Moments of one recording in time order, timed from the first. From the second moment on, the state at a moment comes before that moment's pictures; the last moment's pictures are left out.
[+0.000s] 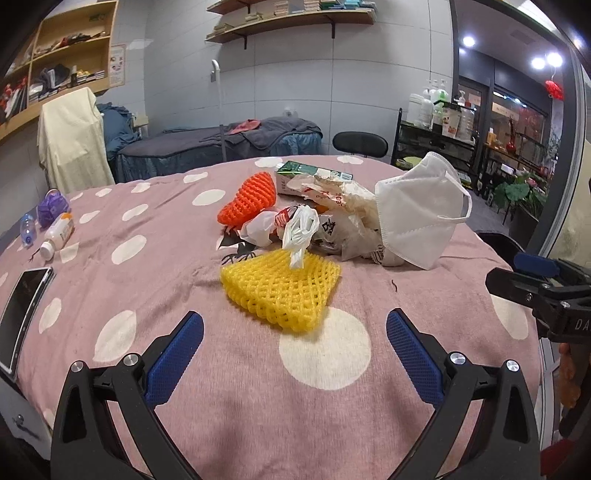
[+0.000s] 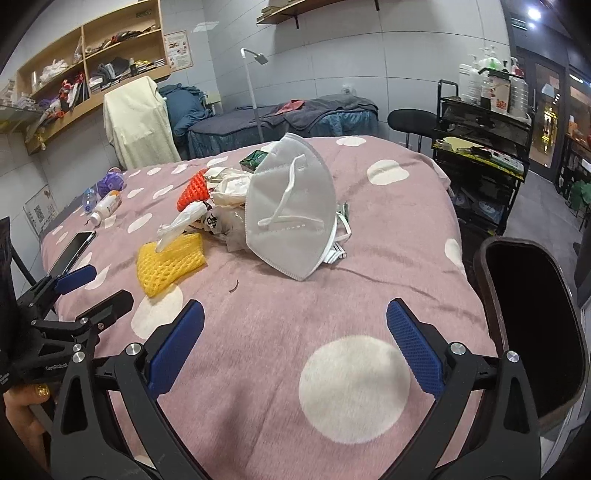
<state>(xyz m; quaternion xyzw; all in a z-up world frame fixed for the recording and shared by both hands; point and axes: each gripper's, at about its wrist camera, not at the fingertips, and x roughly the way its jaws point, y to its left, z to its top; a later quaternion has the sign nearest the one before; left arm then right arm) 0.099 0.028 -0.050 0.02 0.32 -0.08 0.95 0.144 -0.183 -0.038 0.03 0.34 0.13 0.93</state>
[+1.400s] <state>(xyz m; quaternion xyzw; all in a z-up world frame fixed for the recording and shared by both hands) 0.108 0.009 -0.035 -0.08 0.33 -0.18 0.92 0.160 -0.195 0.005 0.06 0.29 0.18 0.94</state>
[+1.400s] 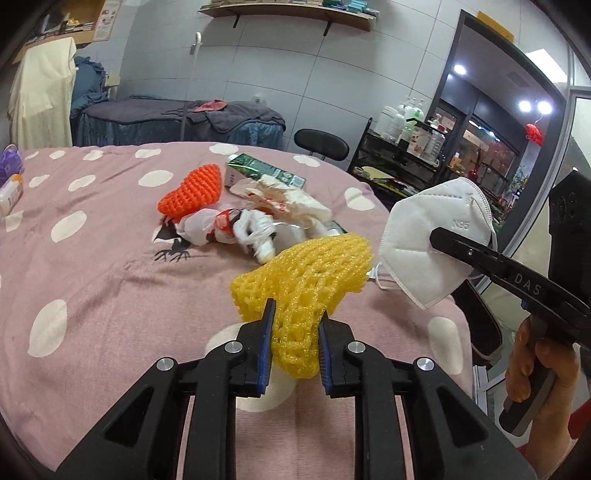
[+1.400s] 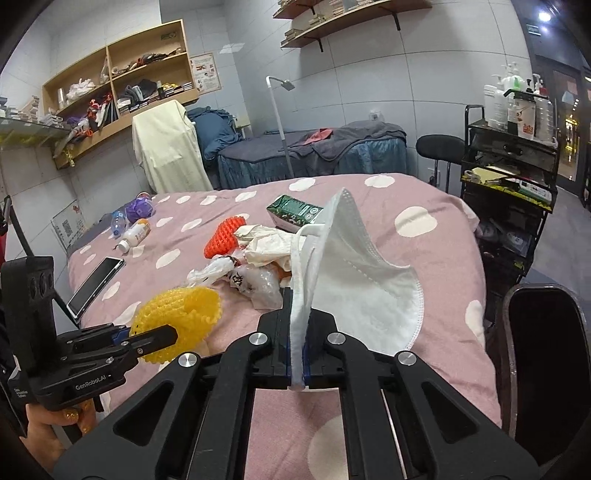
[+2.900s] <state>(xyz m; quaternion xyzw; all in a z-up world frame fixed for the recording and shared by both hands) 0.151 -0.260 -0.025 0.05 0.36 -0.44 0.82 0.142 -0.454 -0.112 0.21 0.39 -0.17 0.88</state>
